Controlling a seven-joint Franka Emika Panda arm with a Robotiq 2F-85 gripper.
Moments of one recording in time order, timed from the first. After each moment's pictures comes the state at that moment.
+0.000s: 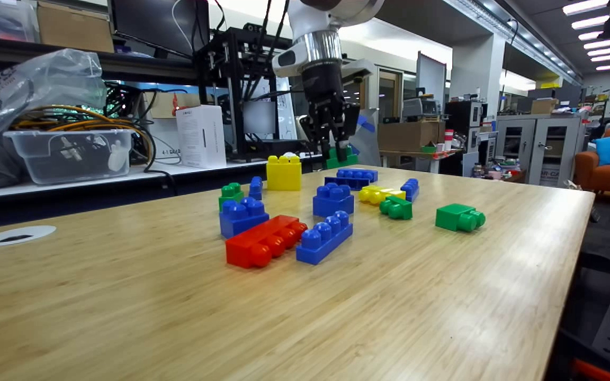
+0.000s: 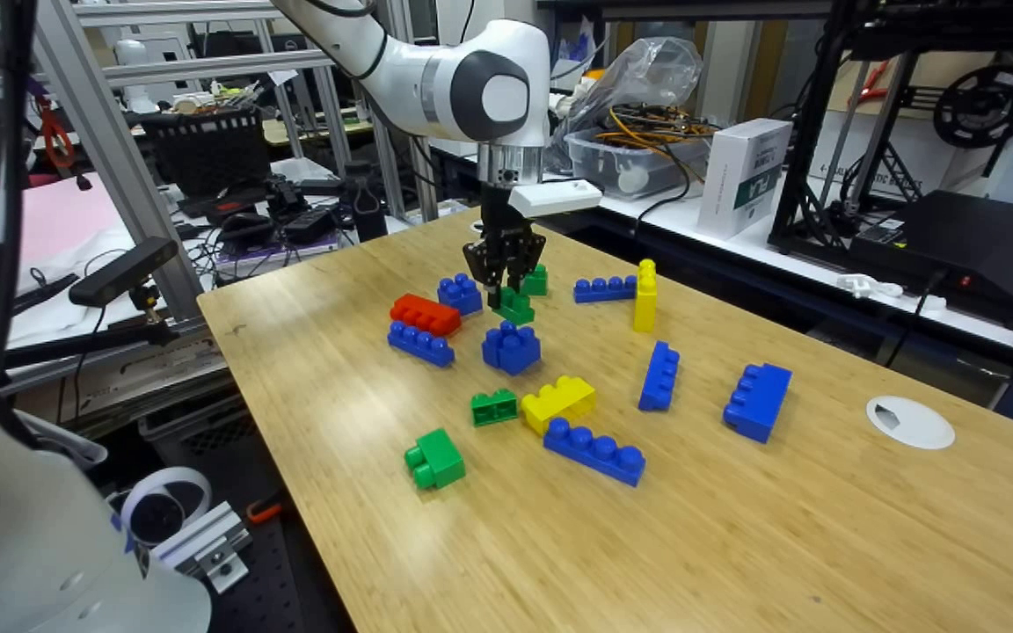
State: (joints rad) arm 0.08 0.24 0.18 -2.07 -0.08 2.15 -1.45
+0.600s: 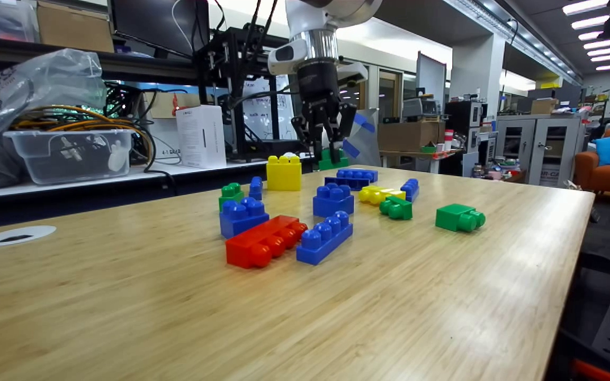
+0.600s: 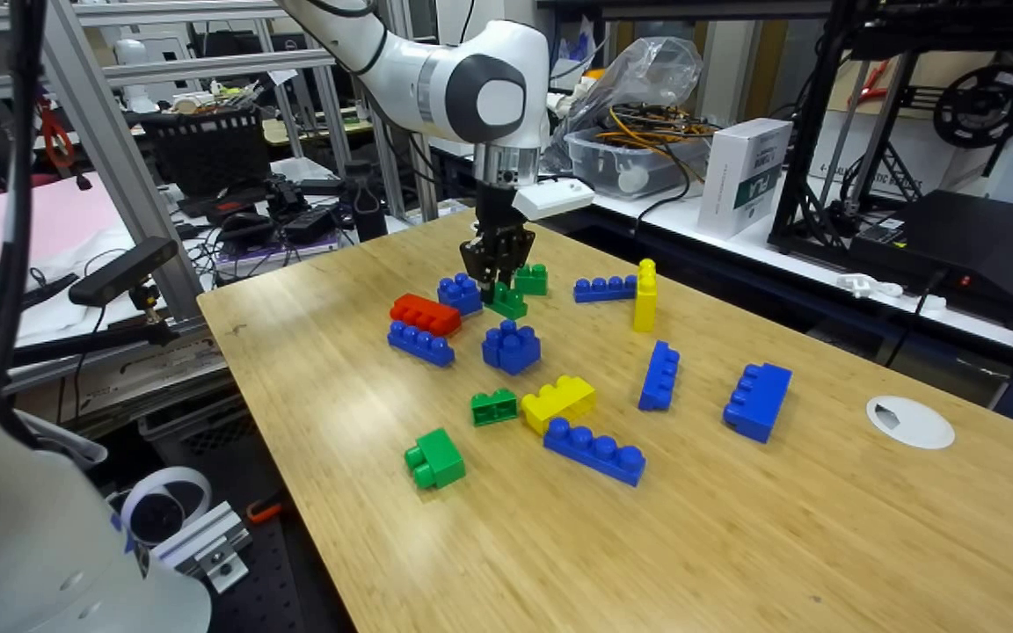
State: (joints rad) arm 0.08 0.25 0.20 -2.07 -0.01 2.16 -1.61
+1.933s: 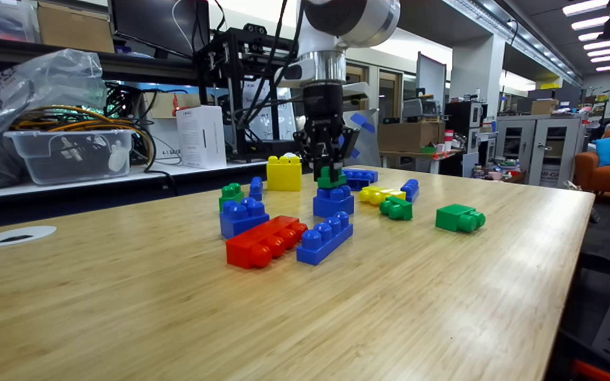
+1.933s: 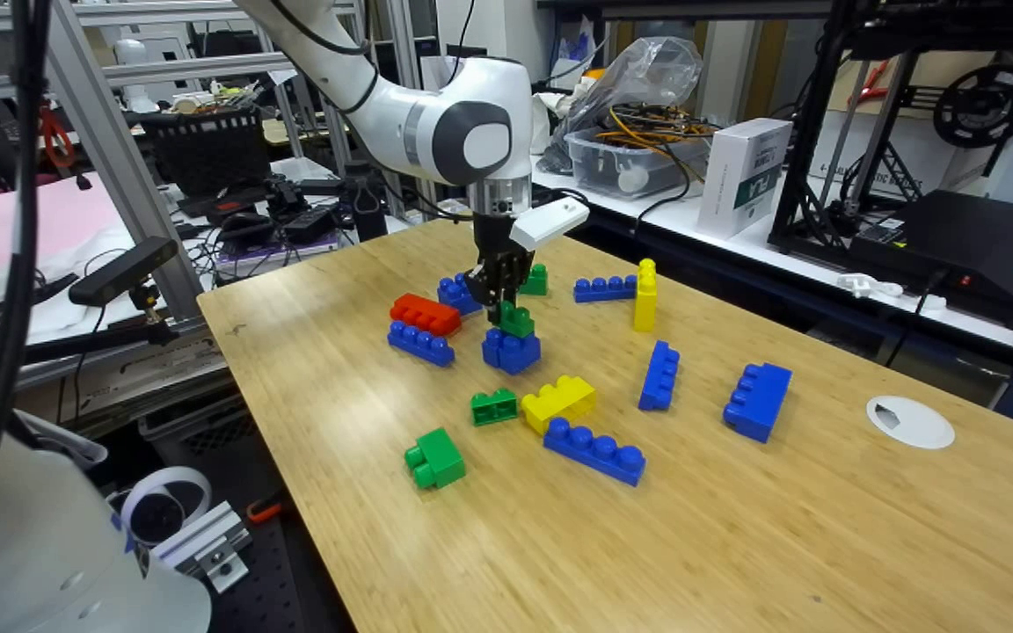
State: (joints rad) arm 0.08 0.25 0.19 -2.19 -0.05 2.41 -1.62
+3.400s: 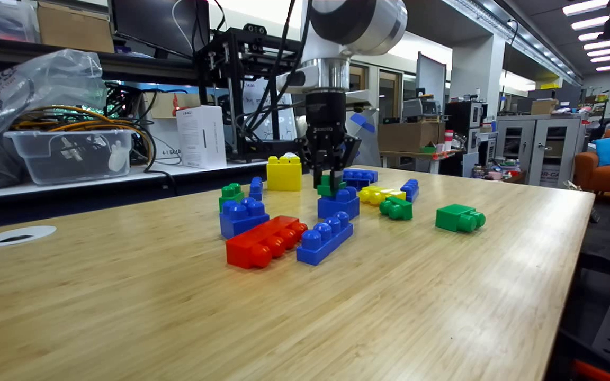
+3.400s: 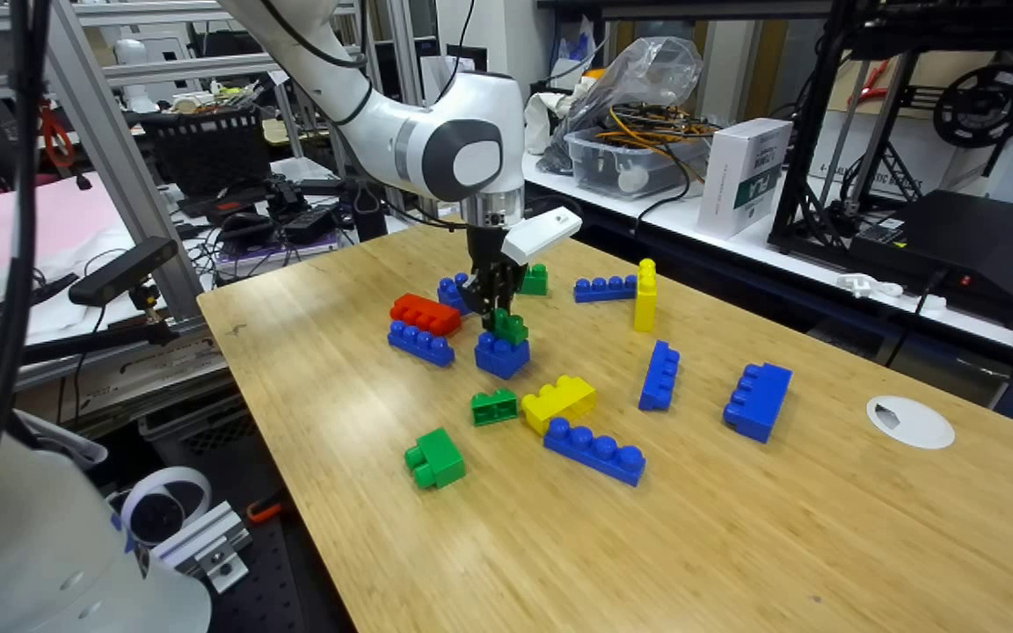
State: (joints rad) arm 0.08 0.25 0.20 -2.24 -0.03 2.49 -1.62
